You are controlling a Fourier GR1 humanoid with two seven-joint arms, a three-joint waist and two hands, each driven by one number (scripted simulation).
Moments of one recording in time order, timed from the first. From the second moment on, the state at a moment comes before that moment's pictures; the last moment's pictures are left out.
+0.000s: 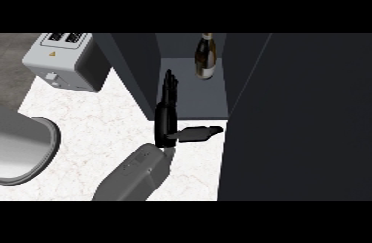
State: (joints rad) left arm -0.57 0.00 -0.61 -0.89 0.76 0.63 -0.76; right arm -0.07 -0.04 0.06 -2.45 -0.13 0.14 0.62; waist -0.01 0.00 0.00
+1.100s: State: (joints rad) left arm -0.07 0.19 -0.82 -1.70 0.51 0.85 -0.58; right arm -0.06 -0.05 0.08 -2.47 -0.13 0.15 0.64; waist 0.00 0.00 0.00
